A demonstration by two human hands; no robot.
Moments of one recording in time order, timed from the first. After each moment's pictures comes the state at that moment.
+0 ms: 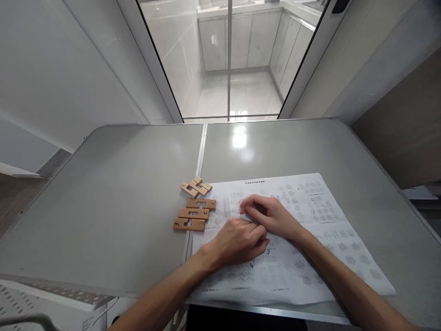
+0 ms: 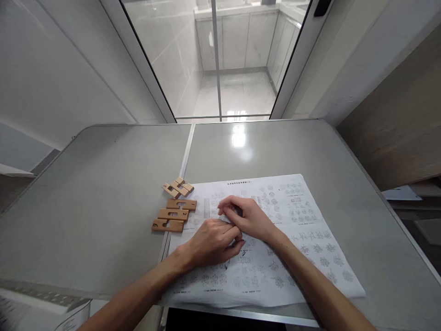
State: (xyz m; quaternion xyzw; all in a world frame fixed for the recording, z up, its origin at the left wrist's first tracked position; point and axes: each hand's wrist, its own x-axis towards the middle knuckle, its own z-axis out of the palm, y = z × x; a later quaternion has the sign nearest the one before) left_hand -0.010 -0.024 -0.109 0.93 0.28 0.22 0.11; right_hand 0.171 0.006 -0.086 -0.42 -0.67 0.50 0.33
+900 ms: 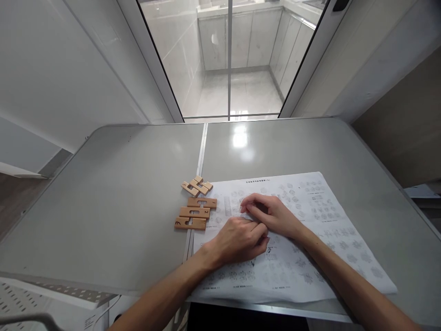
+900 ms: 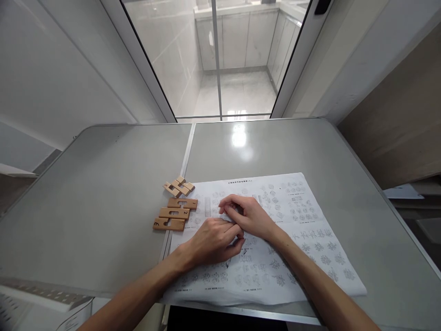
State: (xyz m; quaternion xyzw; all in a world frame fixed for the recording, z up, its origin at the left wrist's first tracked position) left_hand -0.009 -0.024 -0.106 0.93 0.27 0.21 0.10; right_hand 0.170 0.005 -0.085 -0.42 -0.67 0.50 0.34
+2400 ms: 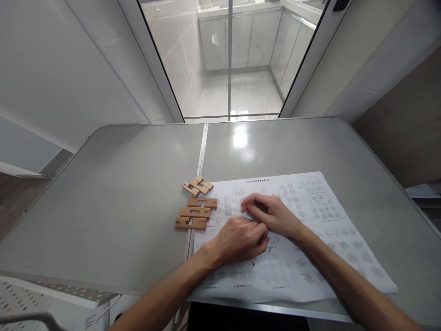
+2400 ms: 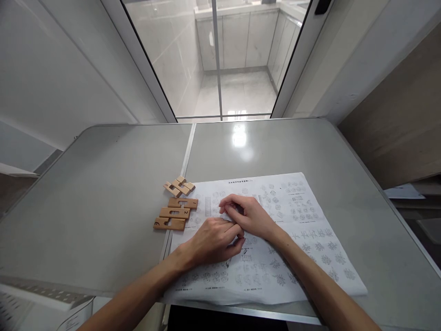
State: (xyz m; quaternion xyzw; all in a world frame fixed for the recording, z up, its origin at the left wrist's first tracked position) left_hand -0.008 -0.024 -0.106 0.93 0.27 0.22 0.09; right_hand 0.170 0.005 -0.084 -0.42 -0.68 0.49 0.33
